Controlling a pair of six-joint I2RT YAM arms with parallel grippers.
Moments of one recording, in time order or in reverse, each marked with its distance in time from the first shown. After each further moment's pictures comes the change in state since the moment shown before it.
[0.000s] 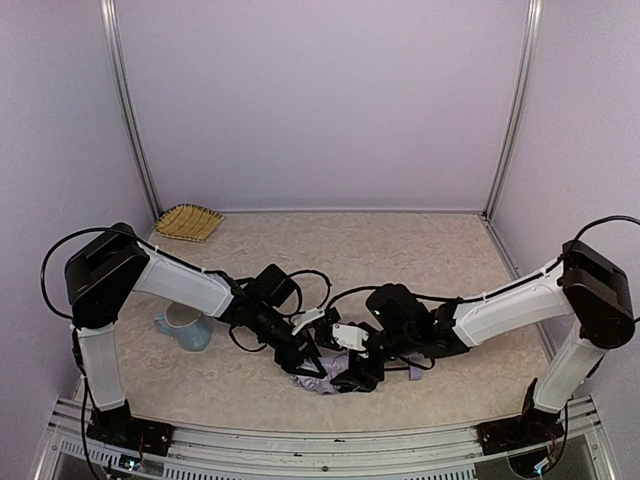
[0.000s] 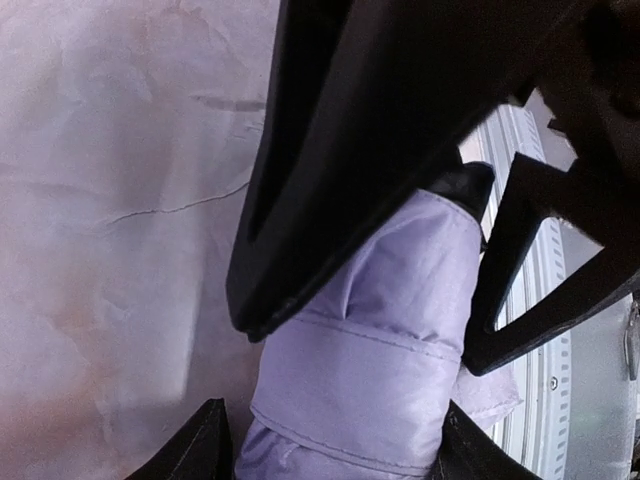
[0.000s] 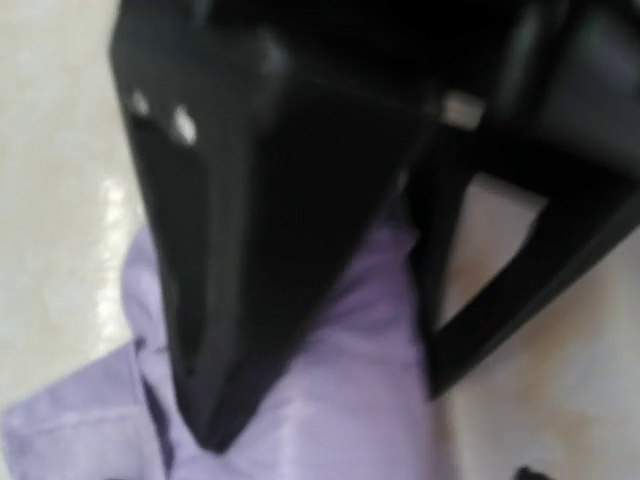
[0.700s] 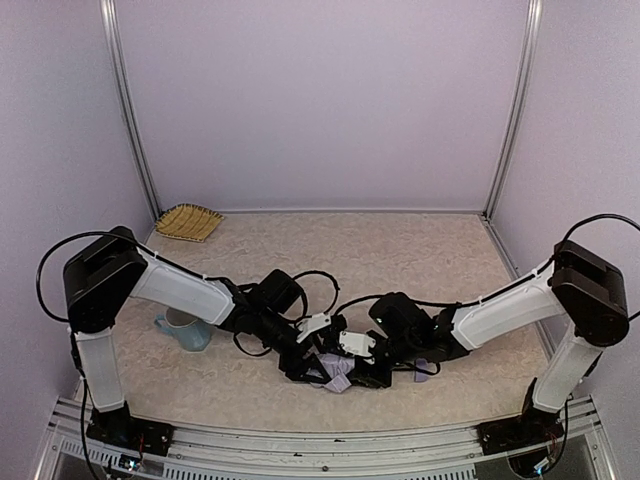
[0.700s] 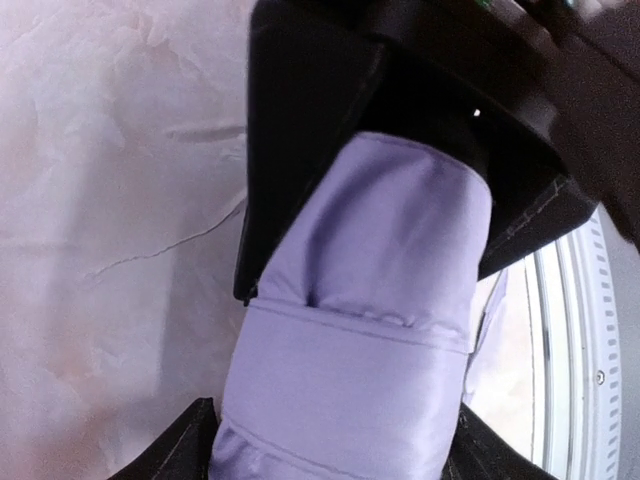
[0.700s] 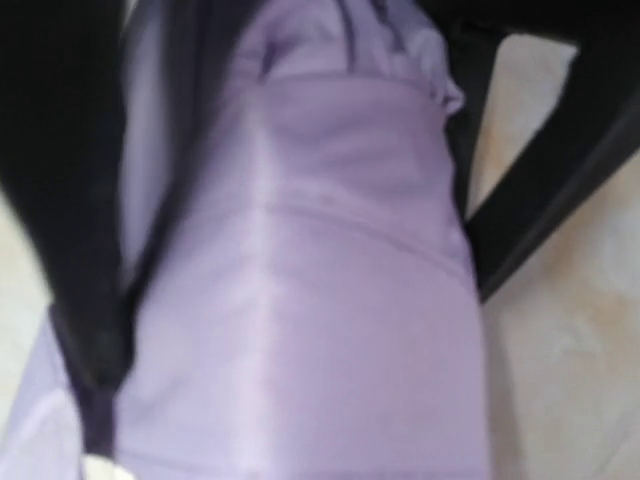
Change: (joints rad) left arm -0.049 -0.018 -0.021 0.046 -0.085 0.063; right arm -0.019 0.040 -0.040 -0.020 0.051 0.027
